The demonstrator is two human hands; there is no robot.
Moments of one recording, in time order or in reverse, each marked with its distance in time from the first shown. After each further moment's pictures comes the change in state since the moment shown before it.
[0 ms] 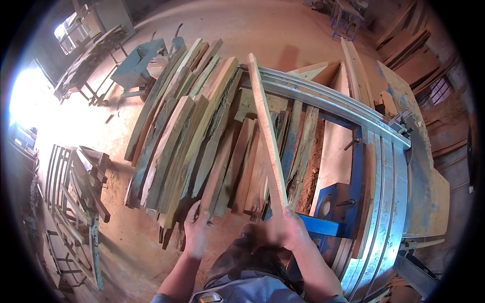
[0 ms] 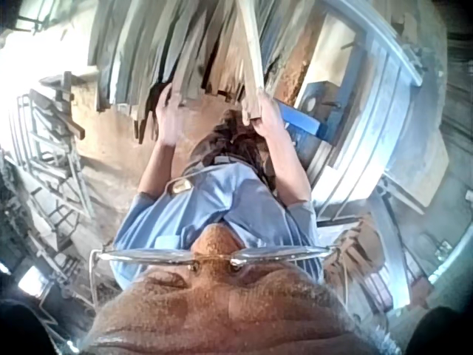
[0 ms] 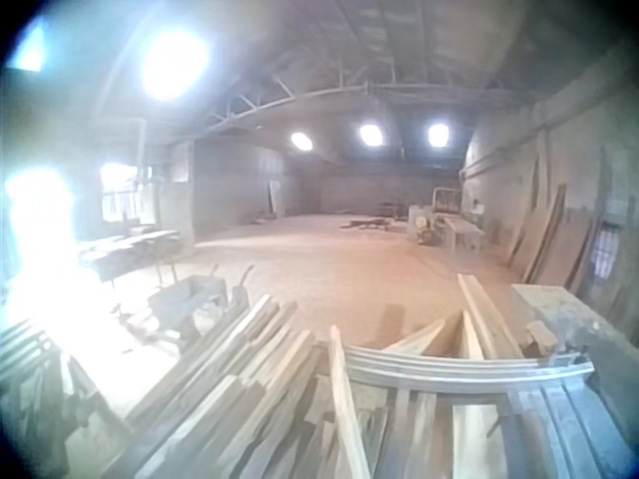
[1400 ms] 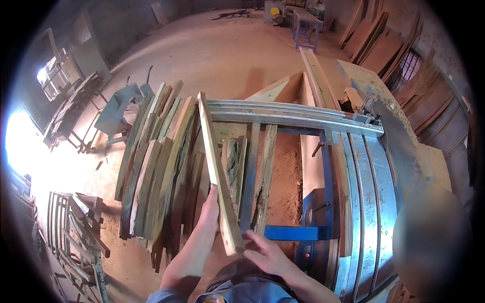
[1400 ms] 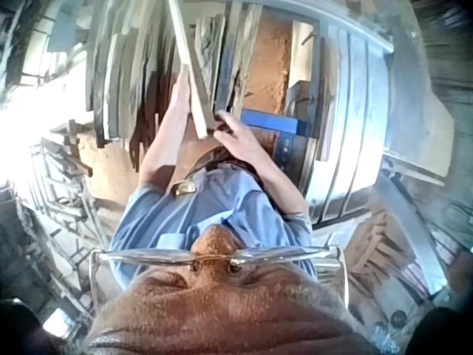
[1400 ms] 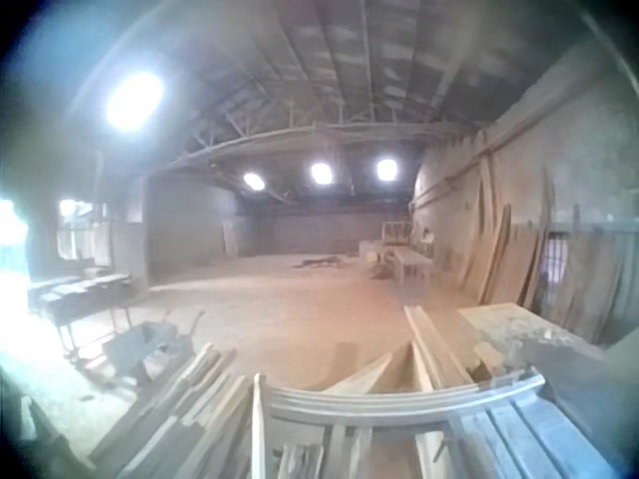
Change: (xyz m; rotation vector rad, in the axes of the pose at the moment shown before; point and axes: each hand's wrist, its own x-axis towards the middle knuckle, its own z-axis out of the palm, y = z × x) left_hand 0.035 0.052 0.182 -0.149 -0.359 -0.516; right_hand -0.073 -0.004 -0.010 -0.910 -0.170 -0.616
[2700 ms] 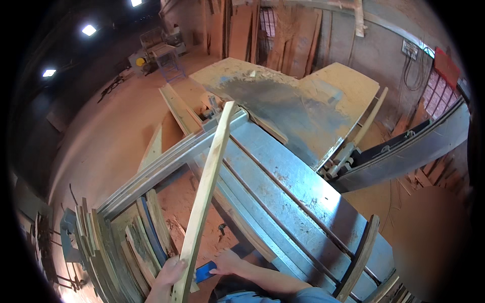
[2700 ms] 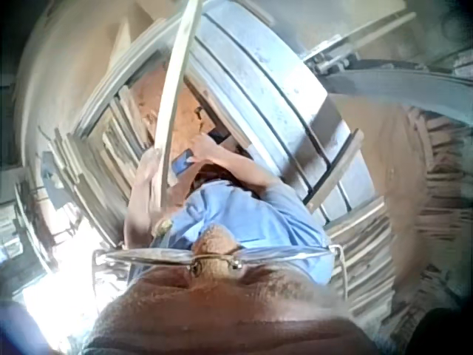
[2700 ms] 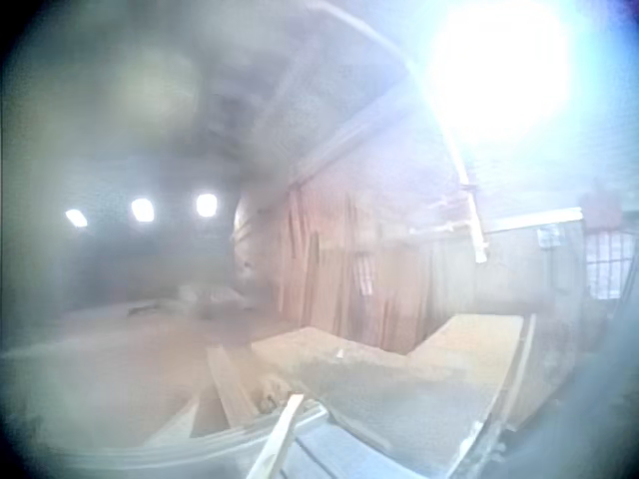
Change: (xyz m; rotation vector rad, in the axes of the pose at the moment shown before) left_hand -0.026 -0.088 0.148 1.348 -0.497 -0.005; right_hand -0.031 0.134 -0.154 -0.983 0.102 0.119
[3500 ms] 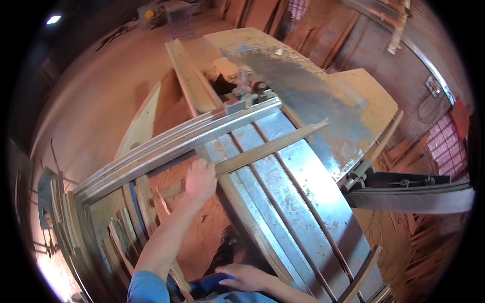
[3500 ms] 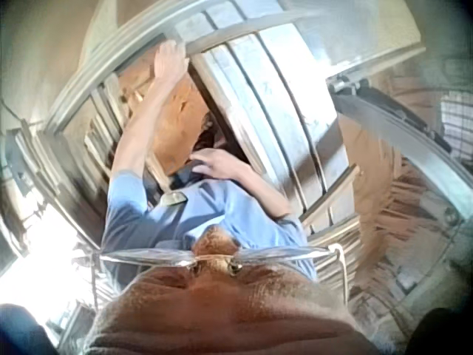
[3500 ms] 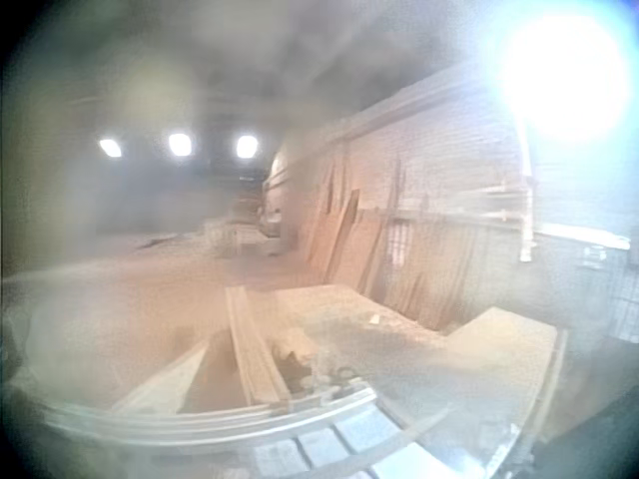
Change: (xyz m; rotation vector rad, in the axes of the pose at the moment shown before) left_hand 0.334 0.116 -0.016 1.036 0.665 0.944; right_hand -0.002 0.004 -0.105 0.748 -0.003 0.025
